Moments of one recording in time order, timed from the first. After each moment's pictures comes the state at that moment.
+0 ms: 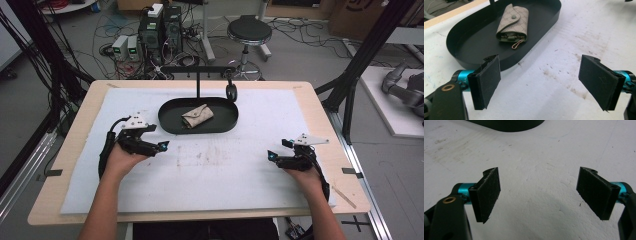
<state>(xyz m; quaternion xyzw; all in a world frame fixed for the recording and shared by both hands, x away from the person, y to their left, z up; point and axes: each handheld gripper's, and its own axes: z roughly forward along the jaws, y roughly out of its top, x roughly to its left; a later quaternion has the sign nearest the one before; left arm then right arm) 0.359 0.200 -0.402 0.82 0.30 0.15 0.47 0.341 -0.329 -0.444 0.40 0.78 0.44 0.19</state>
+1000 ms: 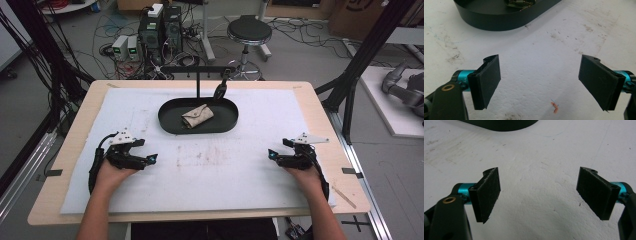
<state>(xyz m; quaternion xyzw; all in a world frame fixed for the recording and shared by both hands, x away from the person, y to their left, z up) 0.340 0.230 -0.440 0.81 0.34 0.14 0.46 0.346 -0.332 -0.448 0.41 0.78 0.43 0.19</state>
